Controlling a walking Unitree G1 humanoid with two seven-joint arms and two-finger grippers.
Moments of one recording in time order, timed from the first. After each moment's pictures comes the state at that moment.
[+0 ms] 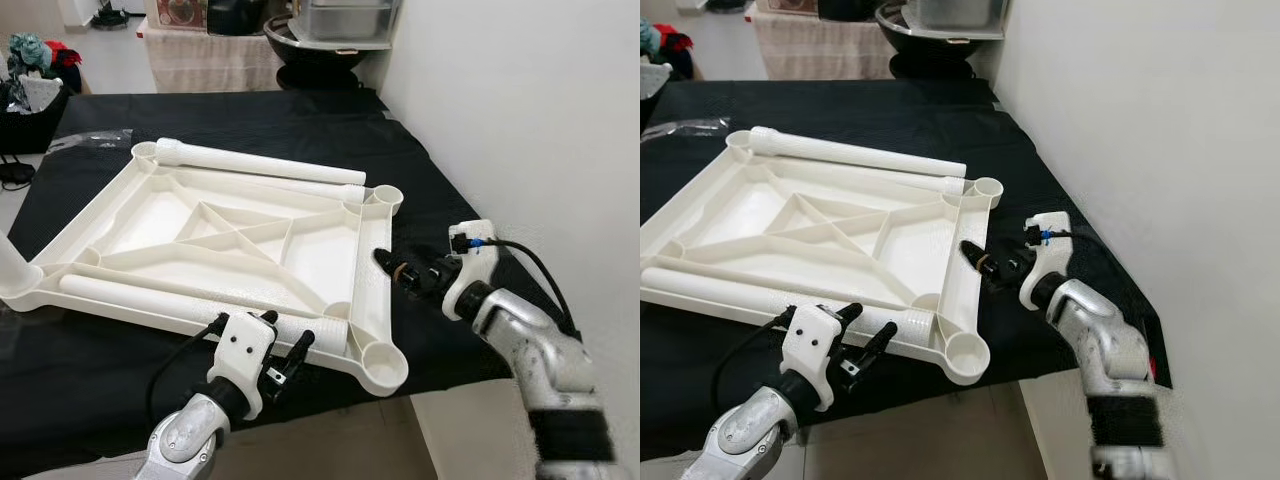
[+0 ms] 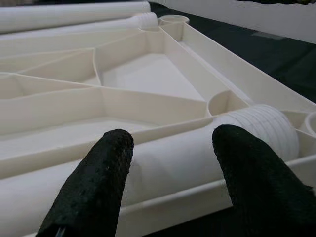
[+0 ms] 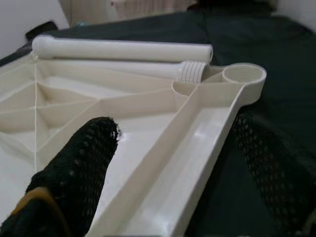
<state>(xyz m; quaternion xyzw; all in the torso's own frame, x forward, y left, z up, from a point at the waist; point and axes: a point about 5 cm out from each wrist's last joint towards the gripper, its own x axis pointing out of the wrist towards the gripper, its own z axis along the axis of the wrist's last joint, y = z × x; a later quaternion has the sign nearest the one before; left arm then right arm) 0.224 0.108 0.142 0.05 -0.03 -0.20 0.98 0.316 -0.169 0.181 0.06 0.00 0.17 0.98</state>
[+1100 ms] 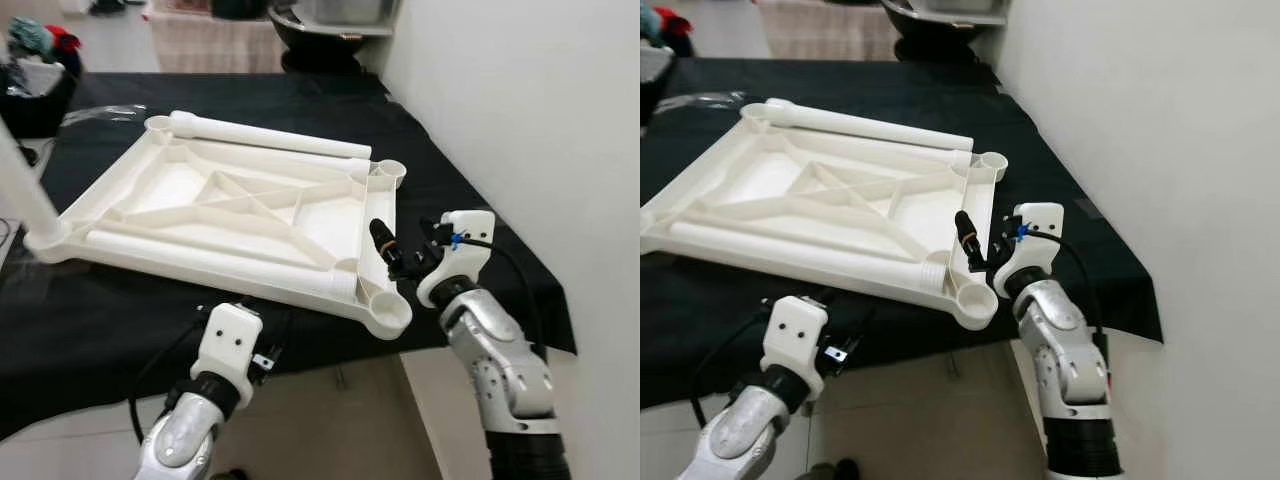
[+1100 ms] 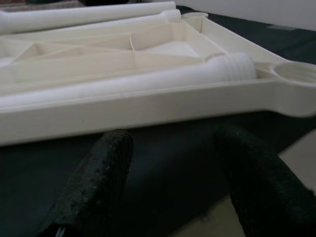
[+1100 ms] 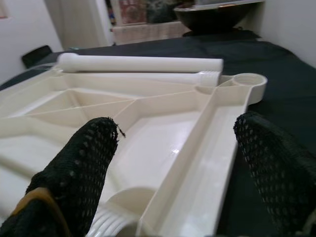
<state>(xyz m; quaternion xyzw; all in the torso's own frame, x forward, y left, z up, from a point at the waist) 0.222 0.109 0.149 0.06 -0.05 -0.16 0.98 0.312 -0.154 0.200 0.07 -0.05 0.13 0.99</state>
